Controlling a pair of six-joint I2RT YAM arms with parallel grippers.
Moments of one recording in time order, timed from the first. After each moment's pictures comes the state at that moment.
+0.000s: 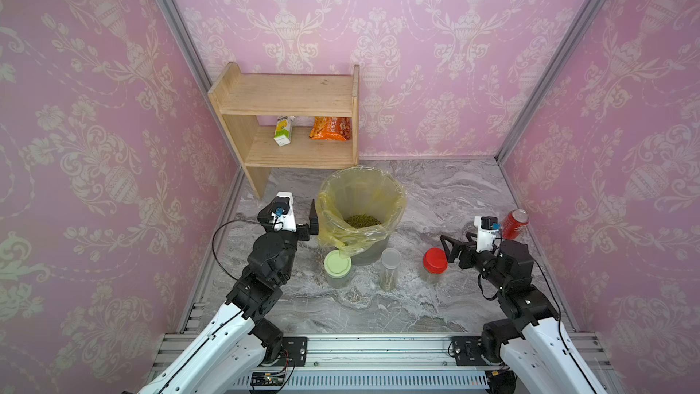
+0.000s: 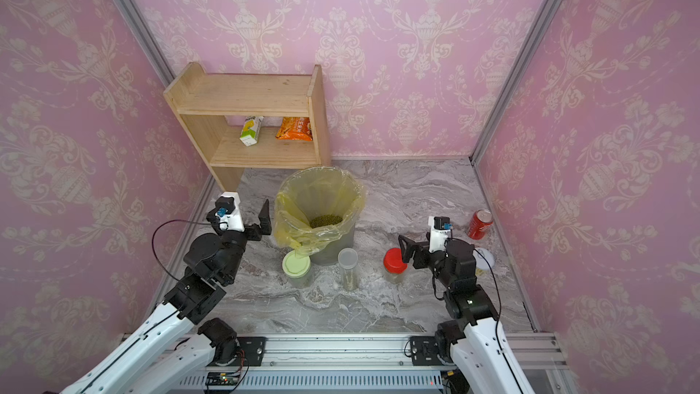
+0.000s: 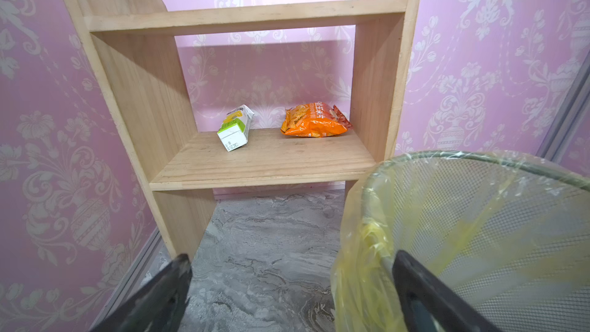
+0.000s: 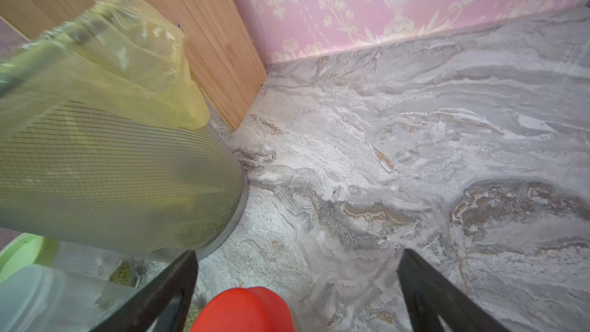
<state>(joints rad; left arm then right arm) -0.55 0.65 0.60 0.09 -0.48 0.02 0.15 0.46 0.39 -0.26 -0.21 0.27</state>
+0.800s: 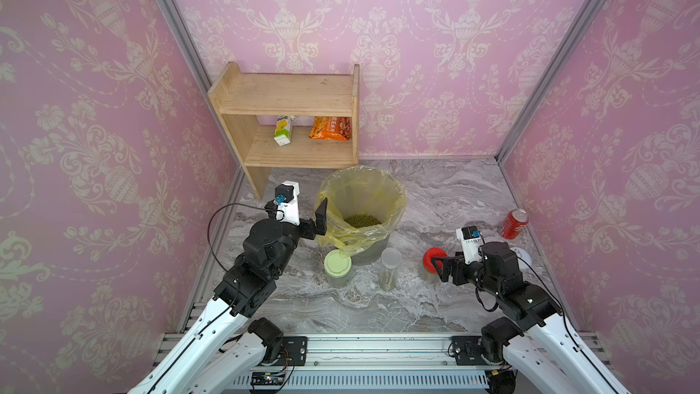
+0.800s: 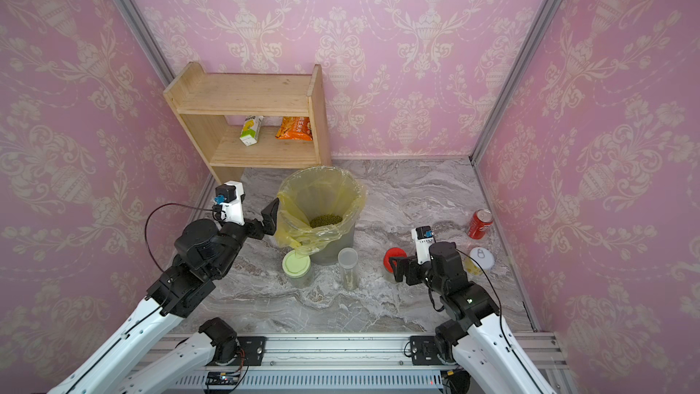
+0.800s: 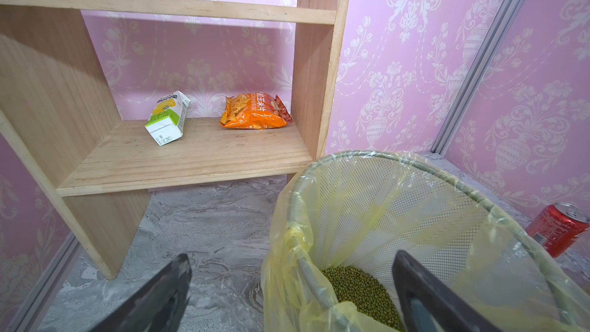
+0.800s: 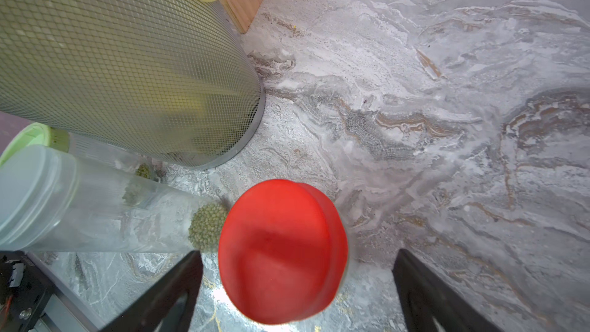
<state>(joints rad) -0.56 0.71 0.80 -0.17 -0.30 -0.12 0.38 0.57 0.49 -0.57 -0.10 0.29</state>
